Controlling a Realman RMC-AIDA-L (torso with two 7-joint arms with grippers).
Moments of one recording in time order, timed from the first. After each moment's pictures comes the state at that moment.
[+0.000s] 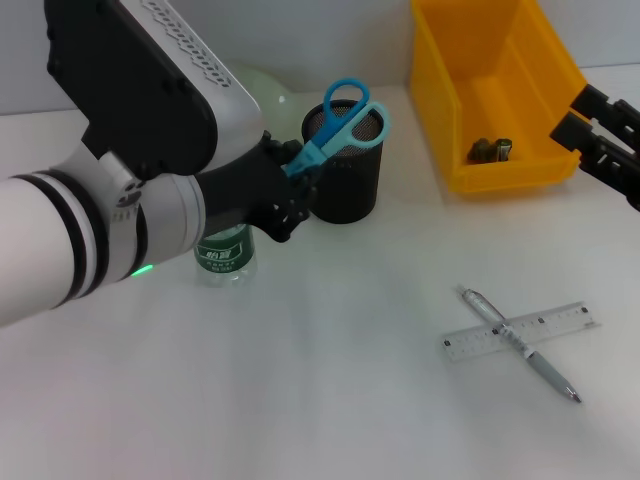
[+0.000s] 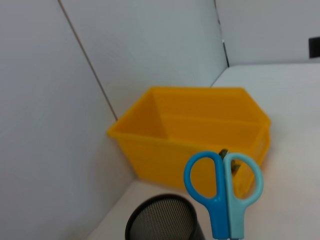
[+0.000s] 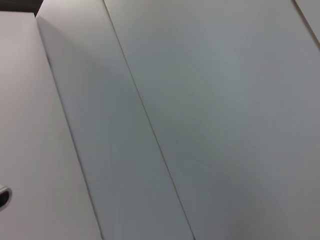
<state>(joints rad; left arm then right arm) -0.19 -2.07 1.96 1.92 2.71 0.93 -2.65 0.37 2.07 -0.29 -0.47 -1.68 -1.83 1.23</state>
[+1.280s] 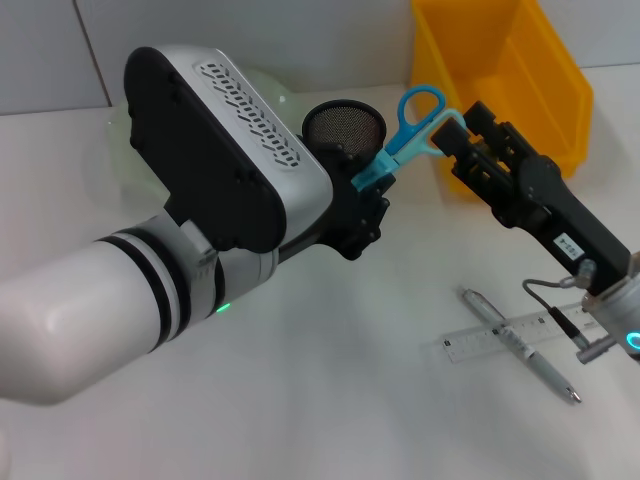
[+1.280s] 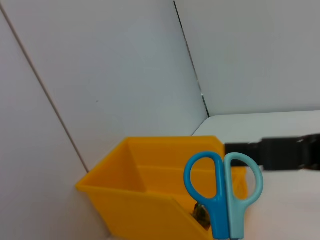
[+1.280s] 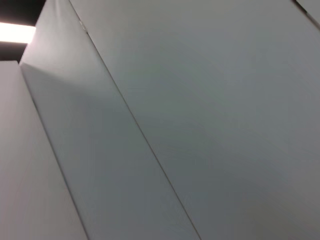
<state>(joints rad) -0.15 -2.07 2.14 1.74 2.65 0.52 -2.56 0.47 2.09 -0.28 0.08 -1.61 -1.72 0.85</state>
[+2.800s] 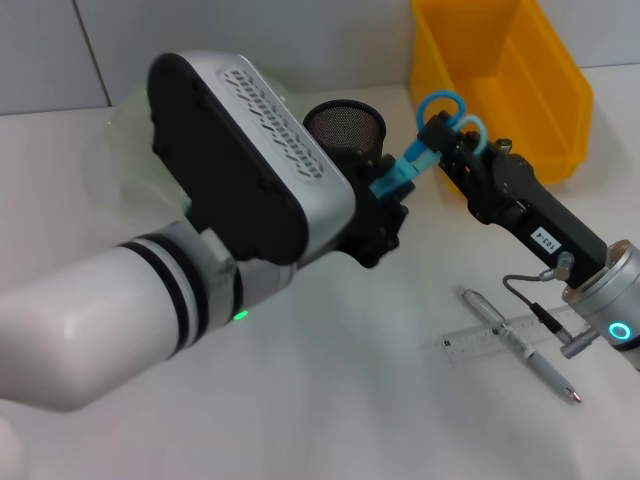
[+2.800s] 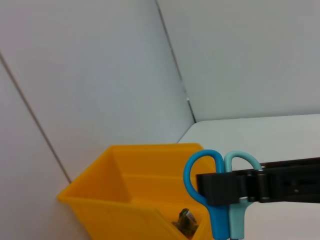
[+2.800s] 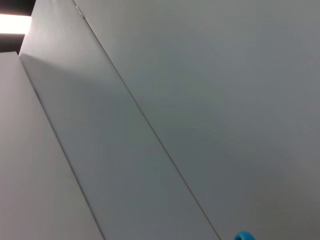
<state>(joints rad) -0.16 -2.07 2.17 1.74 2.65 0.51 -2.55 0.50 2.09 -0.30 0.09 -1.61 -1.69 0.89</state>
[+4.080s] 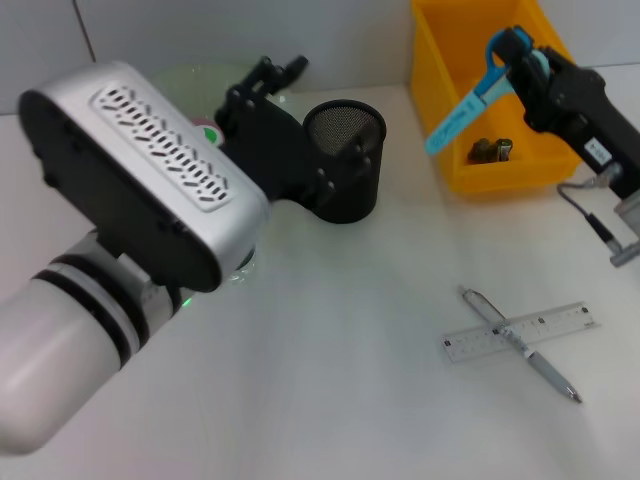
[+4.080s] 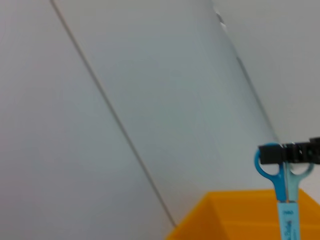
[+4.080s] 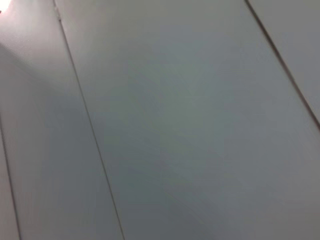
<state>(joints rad) -0.03 -2.06 2.18 1.72 2.64 0.22 -2.44 0.56 2.08 -0.17 -0.13 -1.61 -1.60 0.89</state>
